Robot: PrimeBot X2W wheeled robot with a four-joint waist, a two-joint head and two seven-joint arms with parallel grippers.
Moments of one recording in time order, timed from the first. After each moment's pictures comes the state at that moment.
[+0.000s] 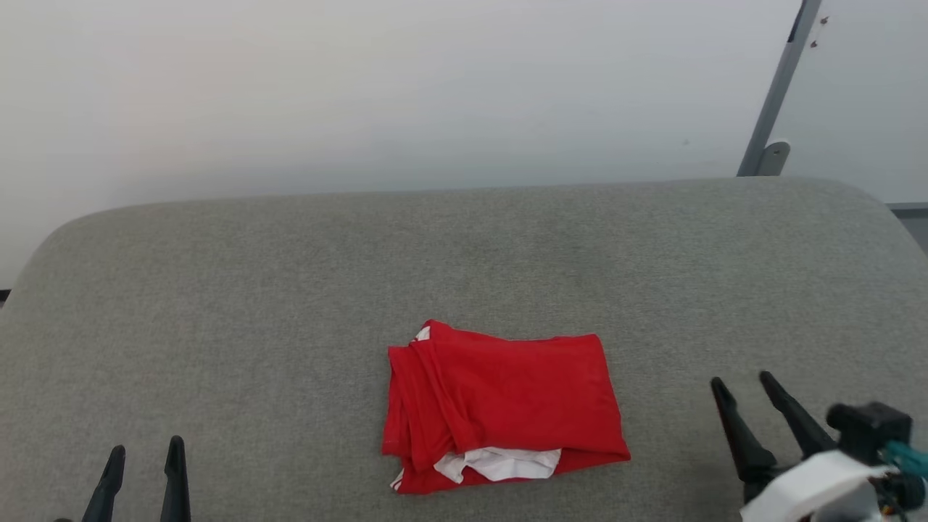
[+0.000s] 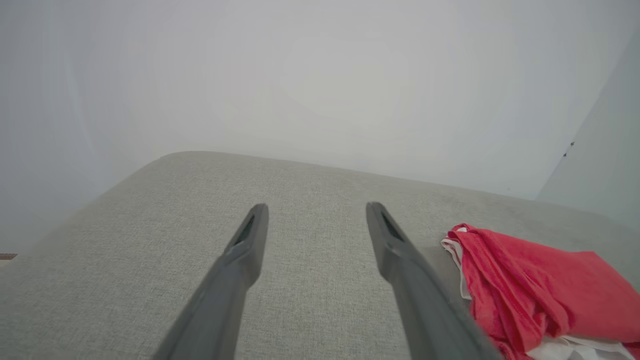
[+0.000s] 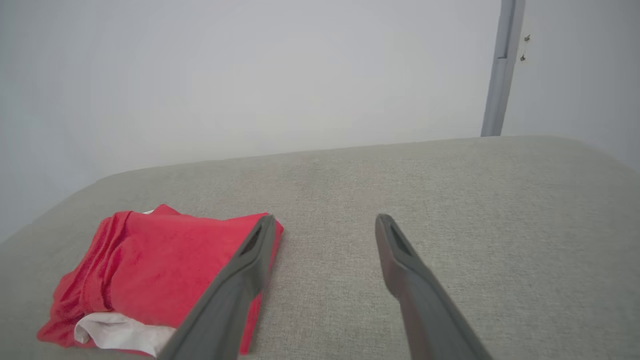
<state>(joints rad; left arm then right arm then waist) 0.25 0.22 0.10 0.04 -0.41 -0.13 -0.26 -0.03 -0.35 0.23 0.30 0.58 0.13 -0.21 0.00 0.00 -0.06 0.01</state>
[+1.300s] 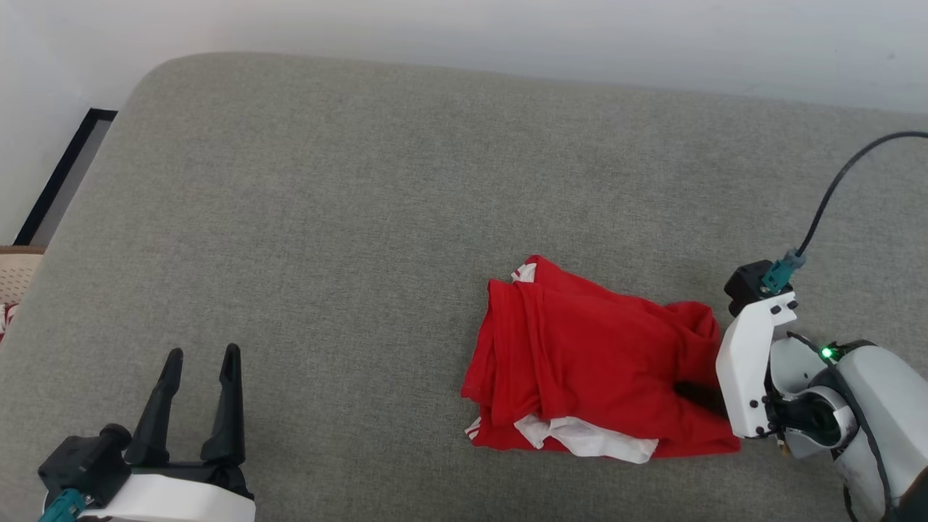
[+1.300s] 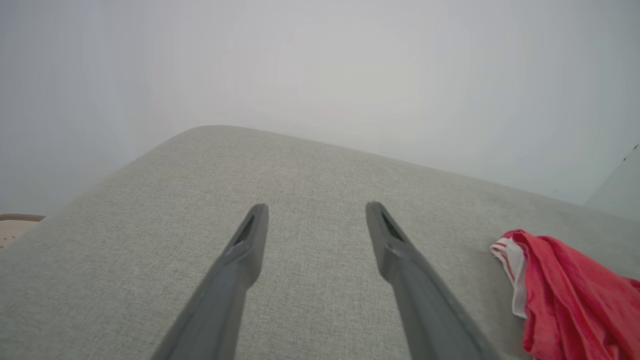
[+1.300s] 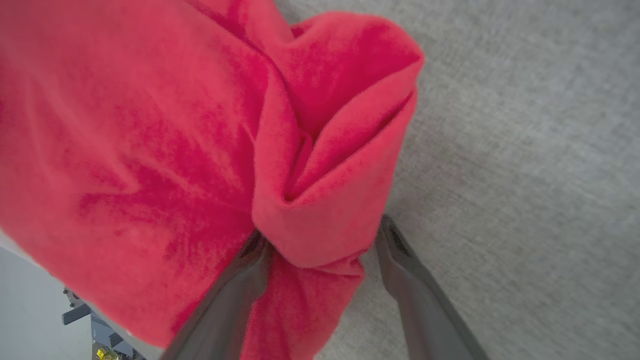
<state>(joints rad) 0.05 0.22 -0.02 0.07 -0.44 -0.13 -0.26 -0.49 -0.45 0.52 0.49 0.80 0.13 0.80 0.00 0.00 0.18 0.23</state>
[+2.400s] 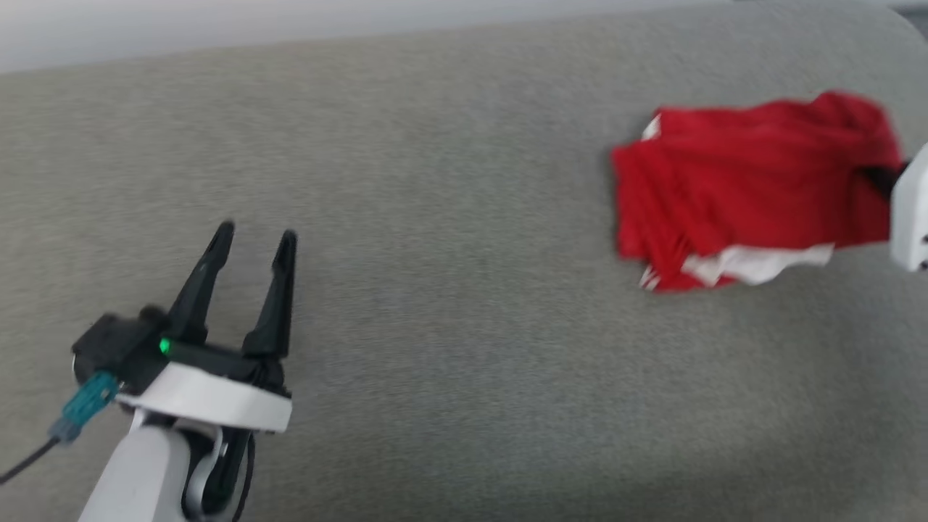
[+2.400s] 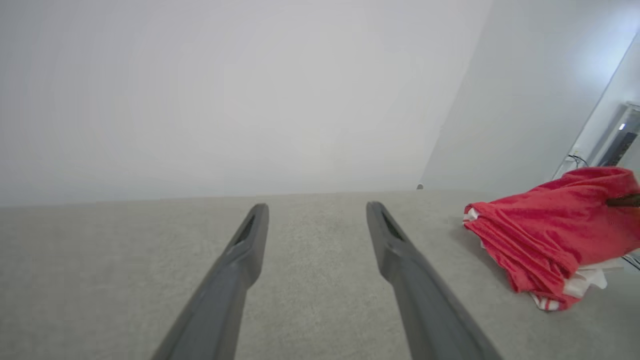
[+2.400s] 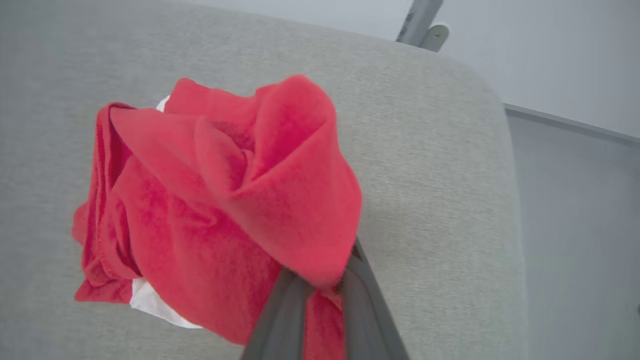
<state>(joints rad) -0.20 0.30 -0.19 0.07 -0.47 -0.13 -0.26 -0.71 -0.65 0.32 0.41 0.66 0.13 0.62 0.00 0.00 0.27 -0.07</state>
